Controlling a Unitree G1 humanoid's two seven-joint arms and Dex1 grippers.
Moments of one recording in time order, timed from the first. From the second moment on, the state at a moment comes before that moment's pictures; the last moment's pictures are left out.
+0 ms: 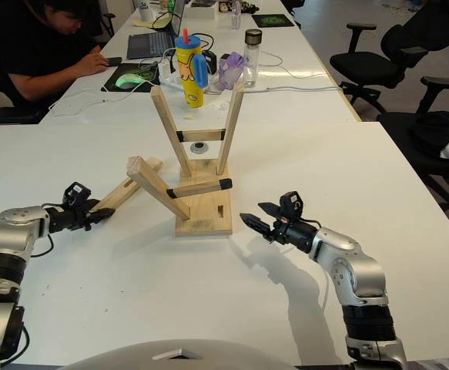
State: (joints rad) left arm -0.40 0.70 0.02 0.68 -0.14 0.23 -0.89; right arm -0.06 -0.41 -0.07 -0.14 0.51 0.64 0.71
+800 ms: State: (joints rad) left arm -0.60 0.59 0.31 -0.38 -1.63 0.95 -0.48; right arm -0.25 -0.59 -0.44 -0.19 1.31 1.03 0.82
